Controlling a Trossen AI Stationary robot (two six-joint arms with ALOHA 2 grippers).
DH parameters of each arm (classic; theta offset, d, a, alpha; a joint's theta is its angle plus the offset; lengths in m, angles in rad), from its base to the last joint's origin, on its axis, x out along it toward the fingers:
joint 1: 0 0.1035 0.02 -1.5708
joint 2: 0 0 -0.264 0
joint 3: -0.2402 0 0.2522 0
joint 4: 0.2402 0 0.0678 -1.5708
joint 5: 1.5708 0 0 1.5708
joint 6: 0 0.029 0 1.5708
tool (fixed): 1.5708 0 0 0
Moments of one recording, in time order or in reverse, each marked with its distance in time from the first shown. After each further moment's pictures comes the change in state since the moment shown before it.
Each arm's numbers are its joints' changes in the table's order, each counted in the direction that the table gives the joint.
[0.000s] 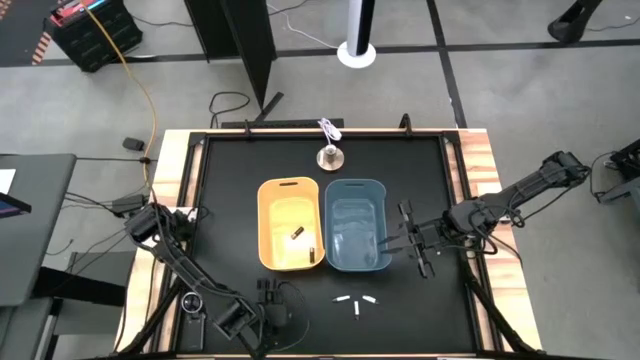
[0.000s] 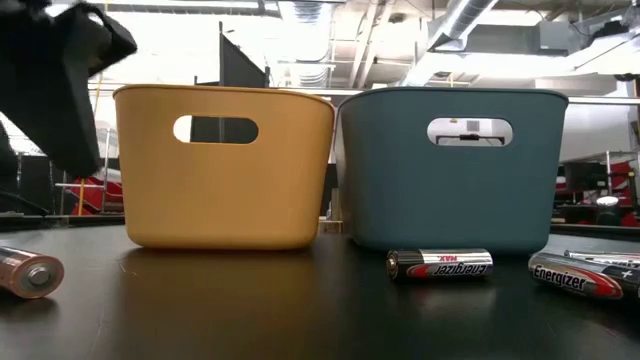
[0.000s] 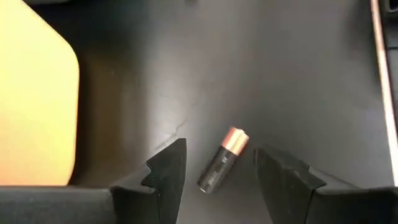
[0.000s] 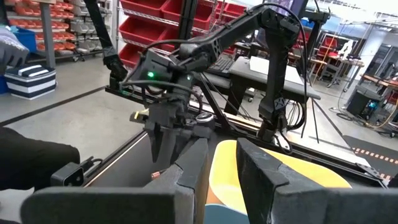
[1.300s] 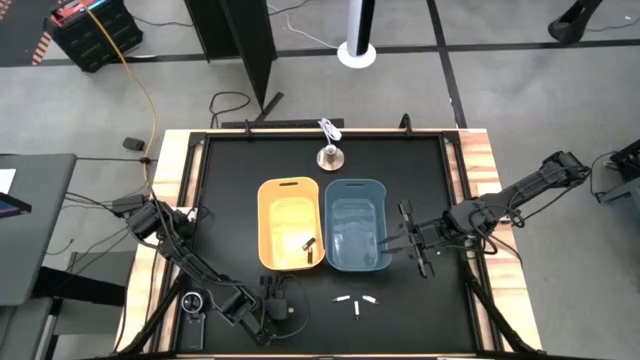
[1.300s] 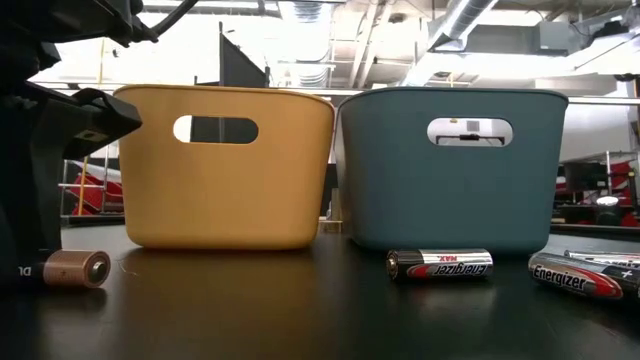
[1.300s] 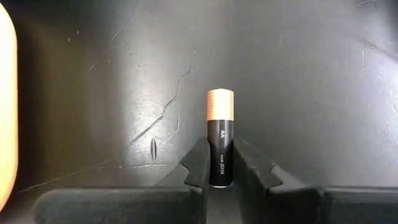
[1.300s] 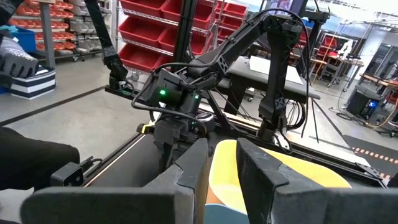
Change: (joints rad) left arm 0.052 -0.003 0.188 -0.204 0.124 0.078; right arm -0.001 0.000 0.000 0.001 0.000 0.000
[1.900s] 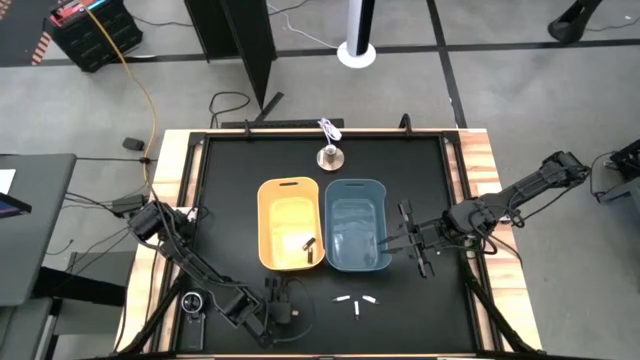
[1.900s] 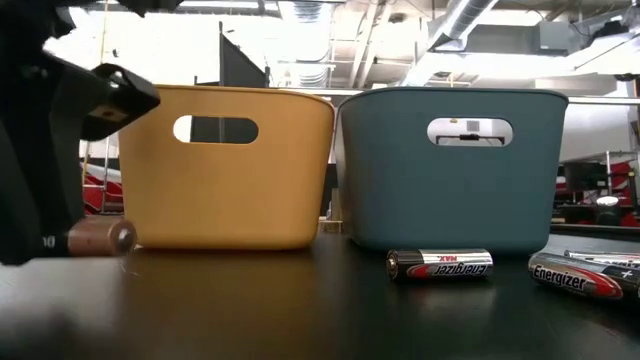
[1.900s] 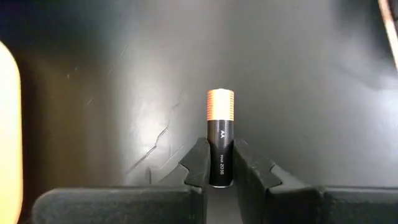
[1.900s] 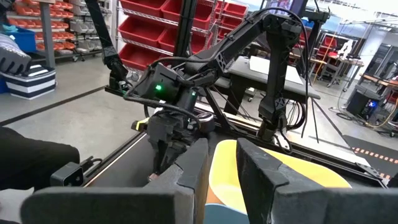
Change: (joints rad) left arm 0.002 0.004 -0.061 -0.025 -0.017 0.072; right arm 0.000 0.000 0.000 0.000 0.000 0.000
